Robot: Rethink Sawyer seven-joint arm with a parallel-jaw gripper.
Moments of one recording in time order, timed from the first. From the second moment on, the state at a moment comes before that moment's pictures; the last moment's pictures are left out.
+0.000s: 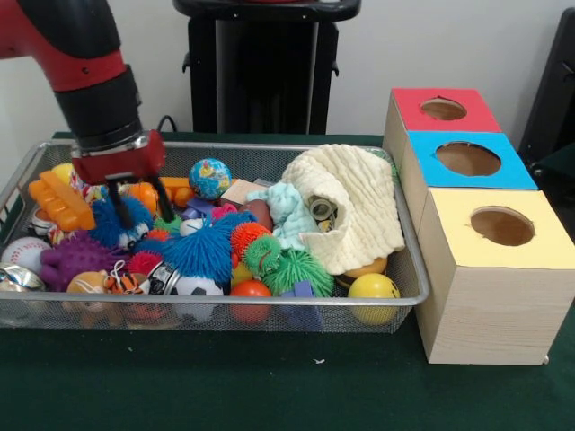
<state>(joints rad) -1.01 -0.45 0.47 1.76 -0.36 0.41 1.43</state>
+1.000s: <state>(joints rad) -0.86 -0.45 0.47 1.97 -0.17 0.25 1.45</state>
